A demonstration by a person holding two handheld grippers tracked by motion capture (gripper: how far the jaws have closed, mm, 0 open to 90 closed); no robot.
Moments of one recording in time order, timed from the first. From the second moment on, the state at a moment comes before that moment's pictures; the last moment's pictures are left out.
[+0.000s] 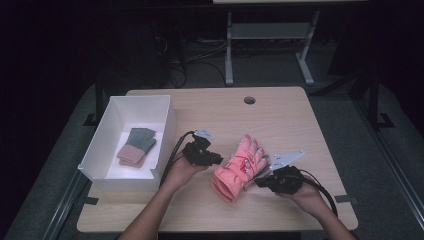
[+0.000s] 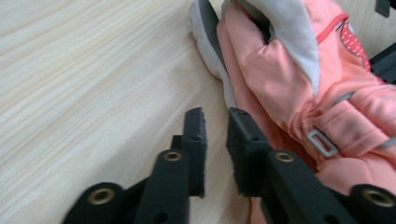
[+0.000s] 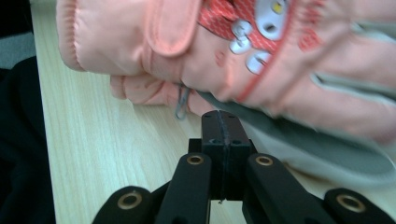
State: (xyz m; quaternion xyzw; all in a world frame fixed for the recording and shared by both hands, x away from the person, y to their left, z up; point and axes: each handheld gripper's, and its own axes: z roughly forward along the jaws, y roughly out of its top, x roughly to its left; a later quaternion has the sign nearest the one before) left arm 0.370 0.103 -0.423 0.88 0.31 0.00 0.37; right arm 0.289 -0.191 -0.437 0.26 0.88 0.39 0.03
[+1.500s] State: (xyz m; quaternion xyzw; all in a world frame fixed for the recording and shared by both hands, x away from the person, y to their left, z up) left arm 0.381 0.037 -0.412 0.90 0.26 -0.06 0.36; right arm 0.290 -0.225 -0.439 0.36 0.86 0.36 0.07
